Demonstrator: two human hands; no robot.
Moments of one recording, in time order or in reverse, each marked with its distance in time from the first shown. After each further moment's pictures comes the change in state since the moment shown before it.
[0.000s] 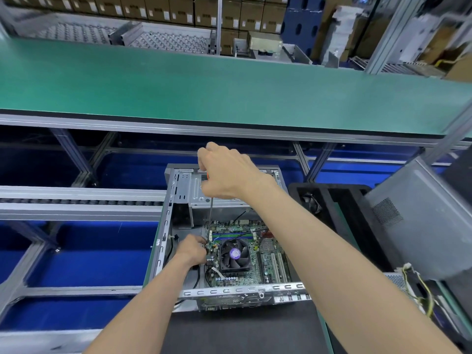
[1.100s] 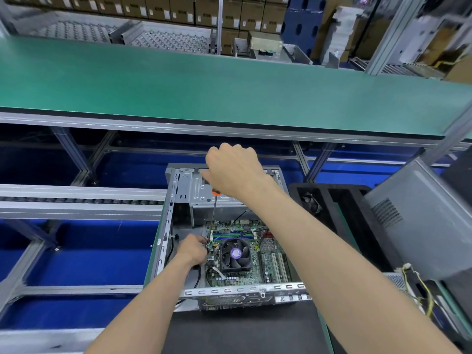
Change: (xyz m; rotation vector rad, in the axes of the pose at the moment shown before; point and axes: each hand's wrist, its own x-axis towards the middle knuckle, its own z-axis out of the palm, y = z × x) left_hand -0.002 0.001 0.000 0.031 0.042 0.018; right_hand 0.003 0.001 0.006 -0.255 0.124 0.071
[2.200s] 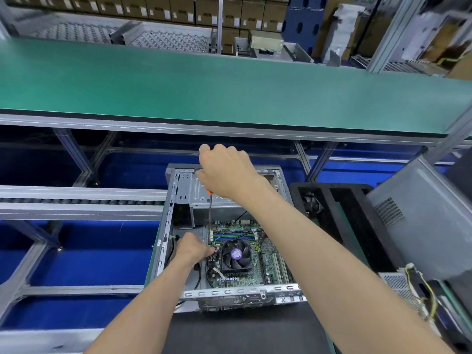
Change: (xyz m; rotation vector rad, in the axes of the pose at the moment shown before) left_hand -0.004 0.007 -0.002 -0.130 0.062 -0.080; right_hand 0.004 -0.006 0.001 0.135 -0.021 -0.024
